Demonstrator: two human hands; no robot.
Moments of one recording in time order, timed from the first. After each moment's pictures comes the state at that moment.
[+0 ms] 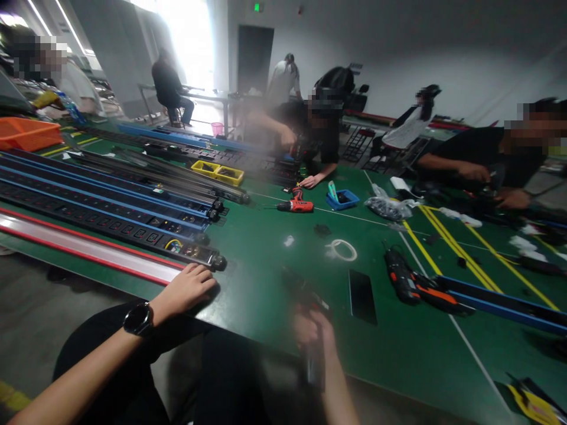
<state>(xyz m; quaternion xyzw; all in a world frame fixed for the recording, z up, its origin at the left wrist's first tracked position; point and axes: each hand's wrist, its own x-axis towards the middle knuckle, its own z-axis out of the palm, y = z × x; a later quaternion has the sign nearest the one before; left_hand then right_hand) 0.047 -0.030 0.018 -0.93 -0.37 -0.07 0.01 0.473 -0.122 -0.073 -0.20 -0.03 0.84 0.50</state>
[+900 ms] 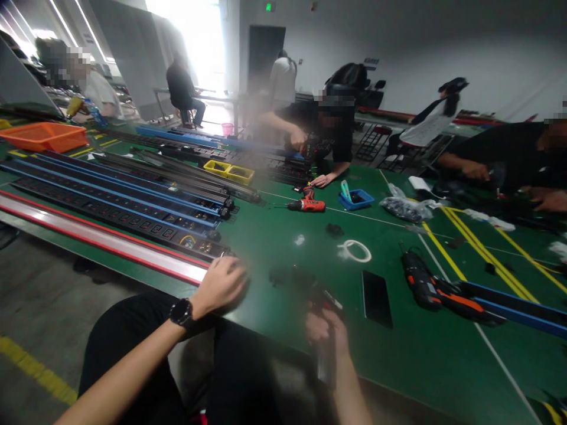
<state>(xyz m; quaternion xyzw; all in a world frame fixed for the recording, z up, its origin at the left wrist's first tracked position) 0.105 -0.044 0.024 -0.87 -0.44 -0.22 -0.02 0.472 -0.121 -0.069 -0.23 -0.03 0.83 0.51</state>
